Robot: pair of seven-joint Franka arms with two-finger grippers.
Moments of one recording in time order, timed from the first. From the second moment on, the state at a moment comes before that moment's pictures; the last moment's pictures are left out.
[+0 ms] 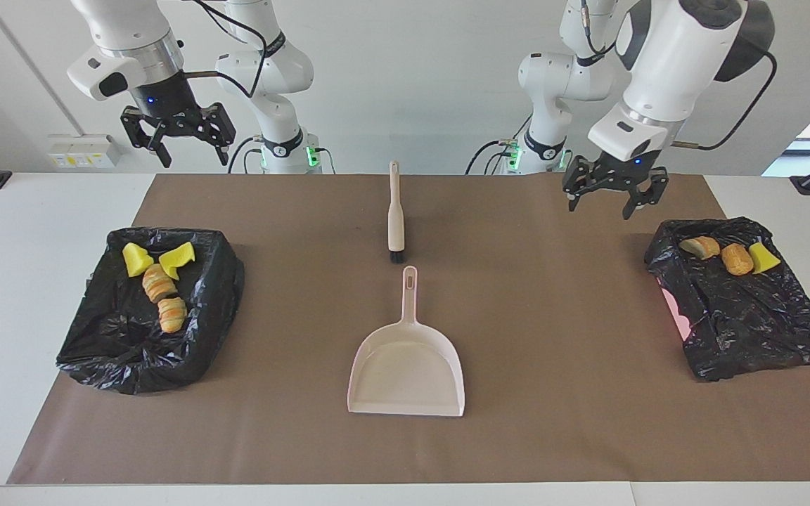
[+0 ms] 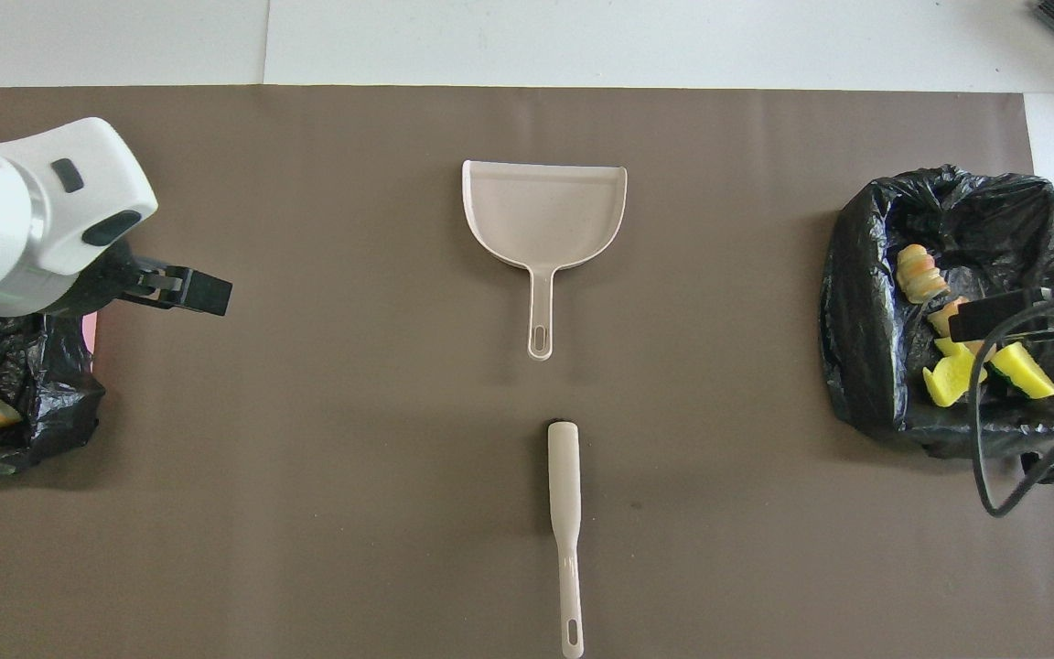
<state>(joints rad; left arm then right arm) -0.25 0.00 0.04 -1.60 -0.01 1.63 0.08 0.05 -0.07 -0.02 -1.55 0.00 1.50 -0.01</state>
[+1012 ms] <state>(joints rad) -0.13 -0.02 0.04 -1.39 -0.01 1.37 0.22 0.05 -0.07 -0.02 -1.55 0.00 1.50 -0.01</state>
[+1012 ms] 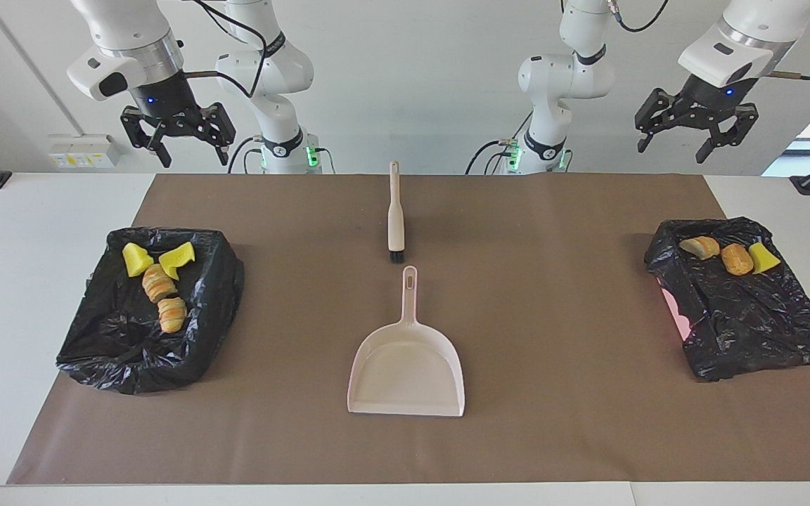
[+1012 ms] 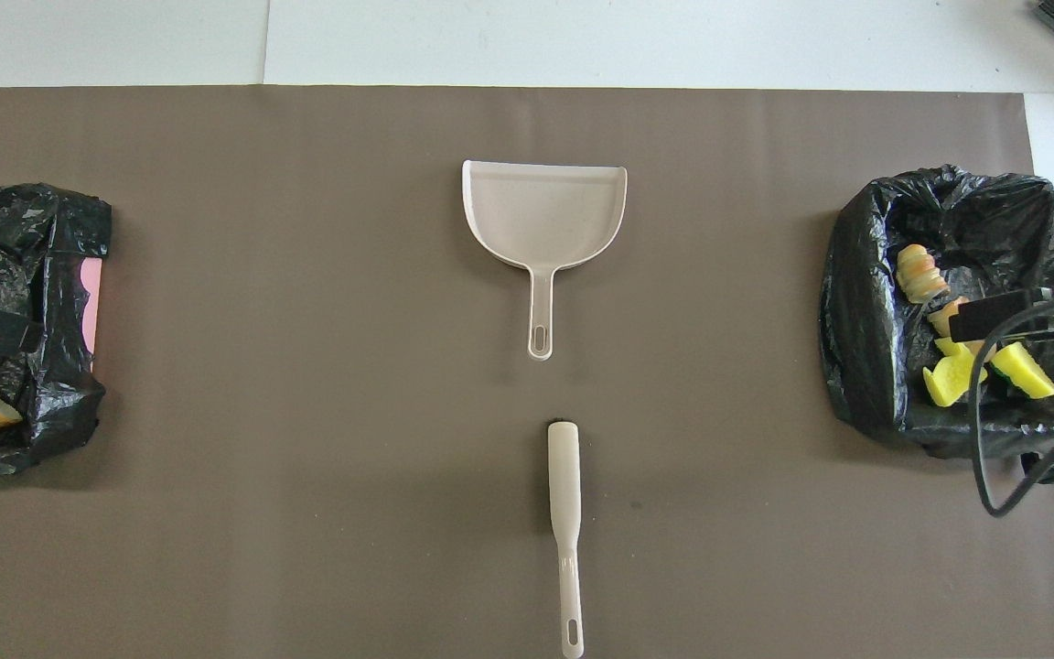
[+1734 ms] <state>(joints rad) -0.13 -0.02 0.03 -1.39 -0.01 1.37 0.22 0.05 -0.07 -0.02 -1.55 0.00 1.50 -0.01</state>
